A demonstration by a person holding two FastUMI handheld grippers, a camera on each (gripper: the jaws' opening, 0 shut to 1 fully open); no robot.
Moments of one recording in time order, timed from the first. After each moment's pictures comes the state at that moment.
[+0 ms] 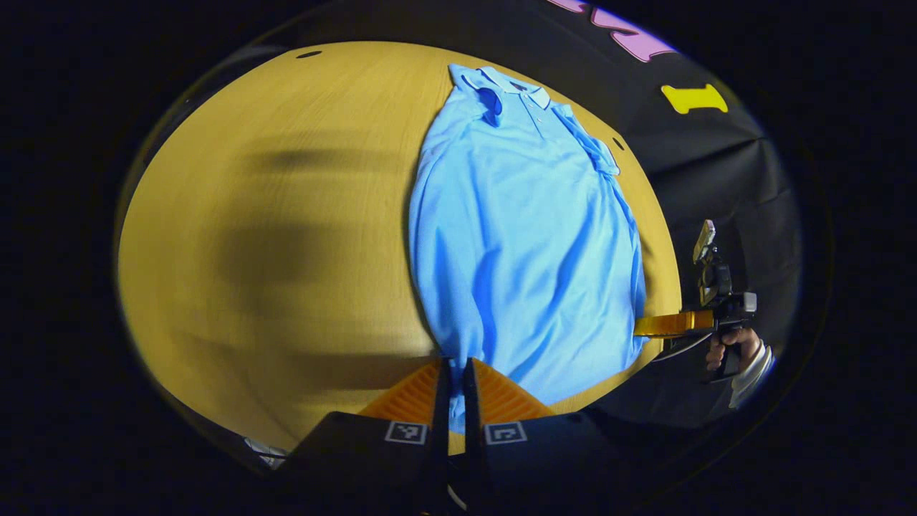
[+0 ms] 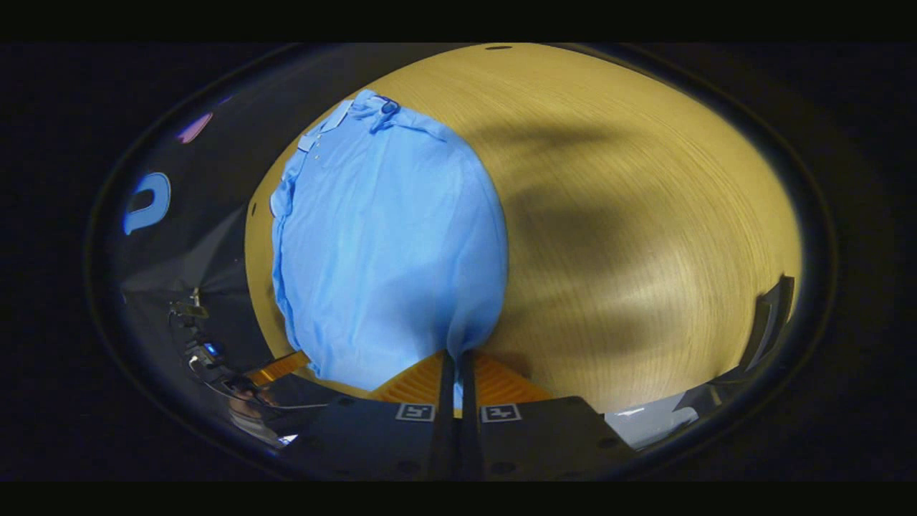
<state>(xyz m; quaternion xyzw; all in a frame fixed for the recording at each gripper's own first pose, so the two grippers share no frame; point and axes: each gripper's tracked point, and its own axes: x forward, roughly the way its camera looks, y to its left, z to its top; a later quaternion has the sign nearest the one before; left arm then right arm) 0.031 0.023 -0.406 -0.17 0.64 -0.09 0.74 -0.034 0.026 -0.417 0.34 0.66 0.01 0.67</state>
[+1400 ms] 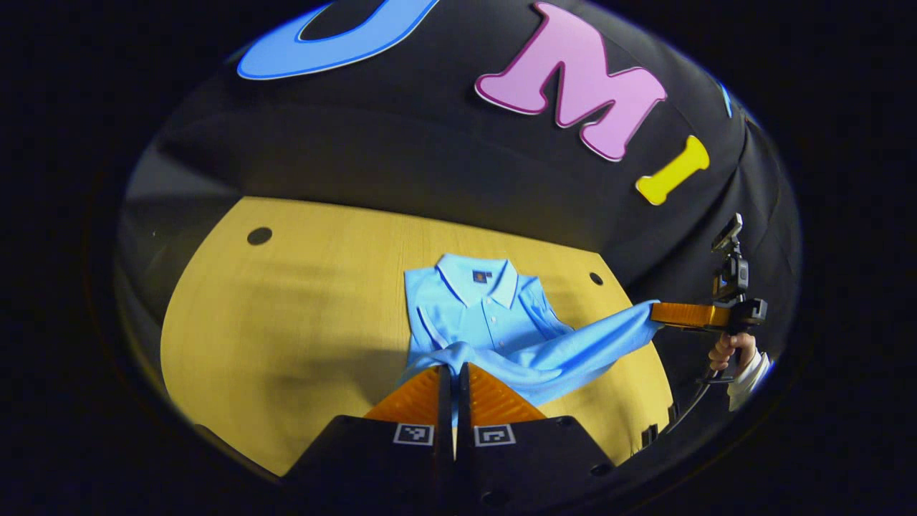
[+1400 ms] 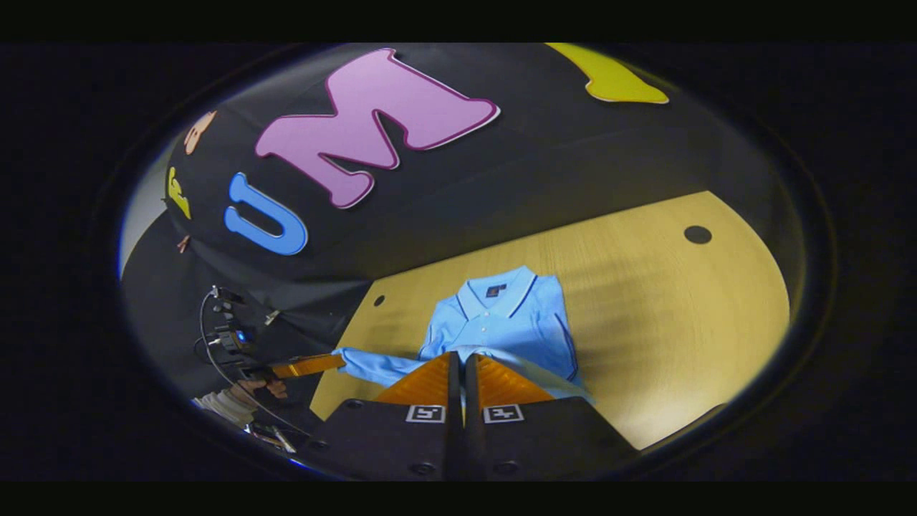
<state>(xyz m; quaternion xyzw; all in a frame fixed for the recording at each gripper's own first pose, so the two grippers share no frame) 0.342 0.035 -0.281 -0.11 0.43 -0.07 0.89 0.310 0.006 -0.257 0.27 0.38 0.18 0.87</state>
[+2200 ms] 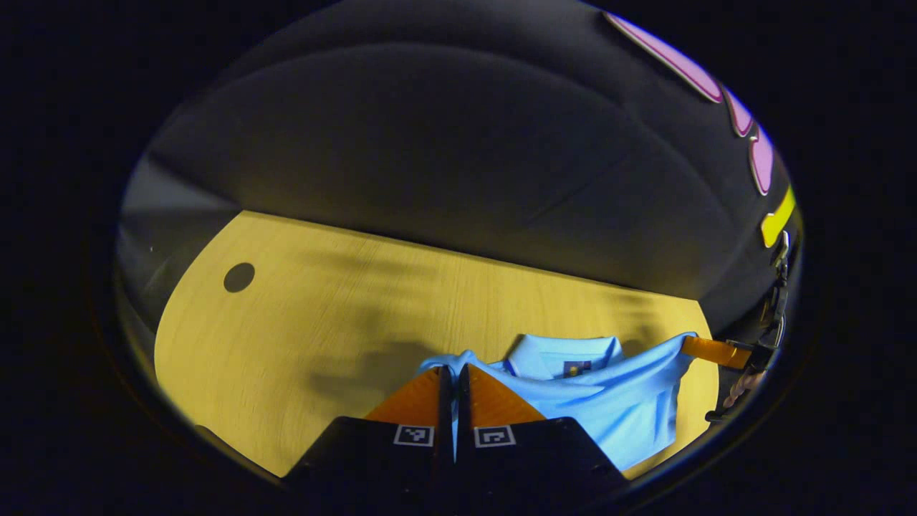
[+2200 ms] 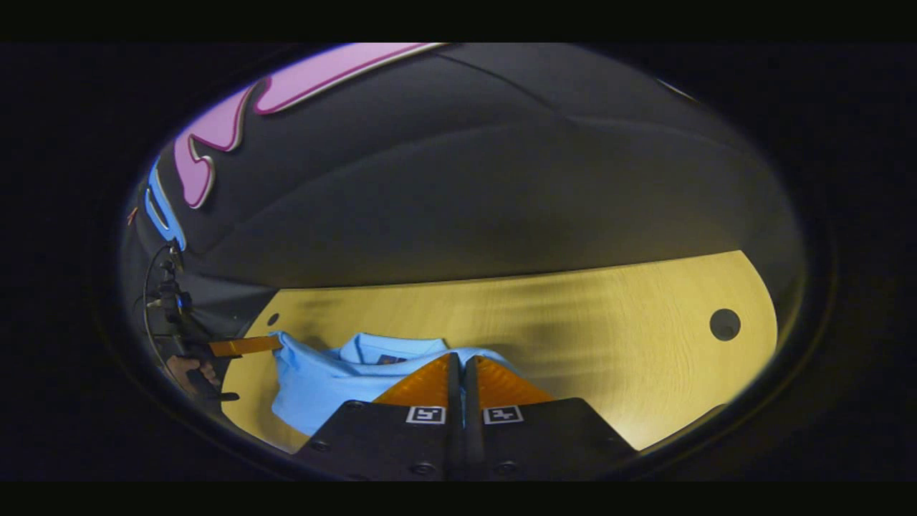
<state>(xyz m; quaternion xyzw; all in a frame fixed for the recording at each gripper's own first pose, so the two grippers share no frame) 0.516 0.072 -0.406 -0.09 0.45 0.06 0.89 0.482 -0.019 -0.402 0.15 0.39 0.11 0.90</state>
